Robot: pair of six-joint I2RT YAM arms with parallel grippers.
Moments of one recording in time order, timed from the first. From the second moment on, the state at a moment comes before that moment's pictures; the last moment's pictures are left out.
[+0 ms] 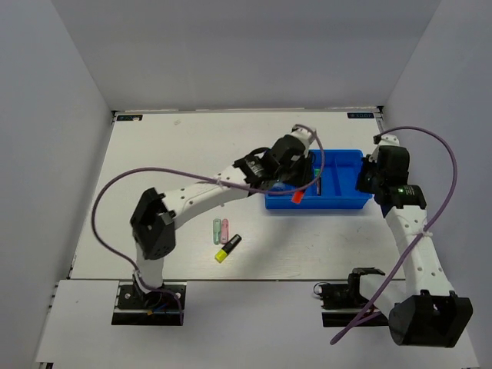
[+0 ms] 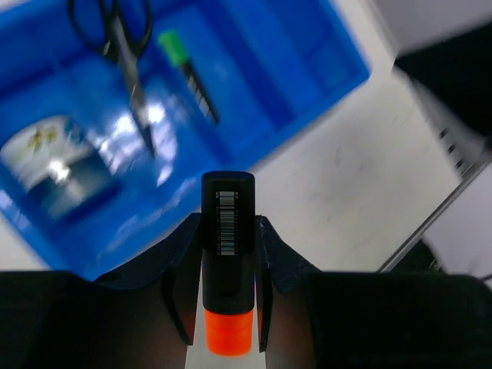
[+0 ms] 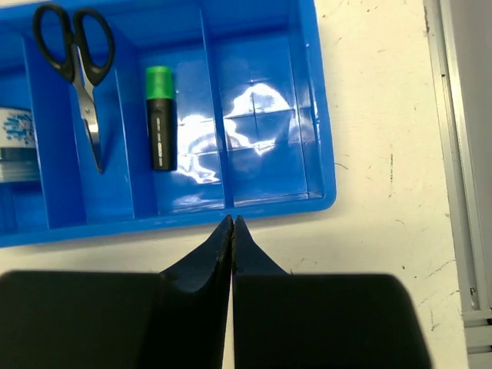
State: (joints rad) left arm -1.02 1.83 1.65 -0.43 -0.12 -0.46; right arm 0.02 1.02 0.95 -0.63 0.04 0.10
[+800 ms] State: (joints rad) left arm -0.90 2.41 2.05 0.07 0.02 -0.76; right arm -0.07 0.87 0.81 -0.55 0.04 0.16
